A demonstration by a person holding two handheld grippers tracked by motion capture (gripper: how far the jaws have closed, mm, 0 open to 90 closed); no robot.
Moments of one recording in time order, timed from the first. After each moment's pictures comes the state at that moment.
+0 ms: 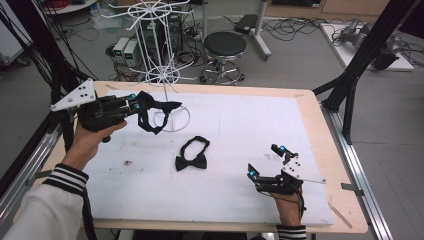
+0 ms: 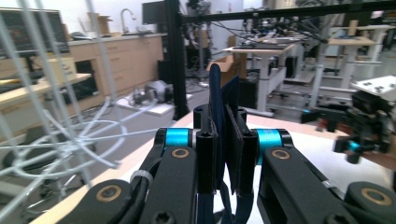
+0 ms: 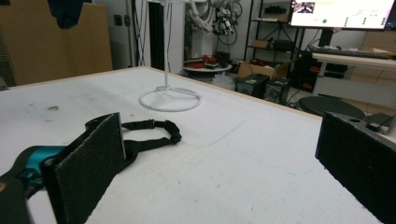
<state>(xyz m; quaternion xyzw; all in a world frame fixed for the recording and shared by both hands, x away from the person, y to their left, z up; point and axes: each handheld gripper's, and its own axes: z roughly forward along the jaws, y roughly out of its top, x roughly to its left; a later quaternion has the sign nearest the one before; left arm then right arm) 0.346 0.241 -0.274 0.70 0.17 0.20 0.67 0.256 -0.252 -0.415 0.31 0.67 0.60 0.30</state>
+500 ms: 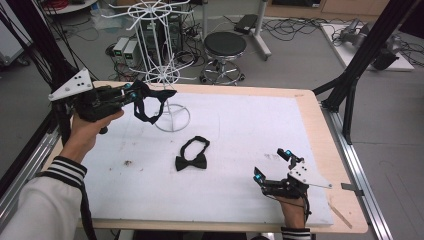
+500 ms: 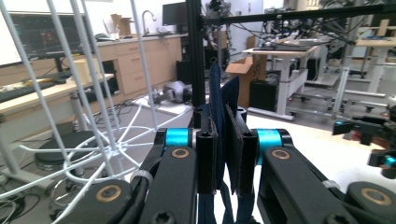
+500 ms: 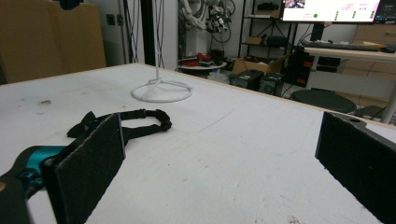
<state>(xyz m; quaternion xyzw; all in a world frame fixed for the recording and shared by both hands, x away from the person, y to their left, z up) 0.360 0.246 -0.265 0.69 0.19 0.22 0.66 0.250 -0.268 -0.426 0.33 0.67 0.60 0.30</state>
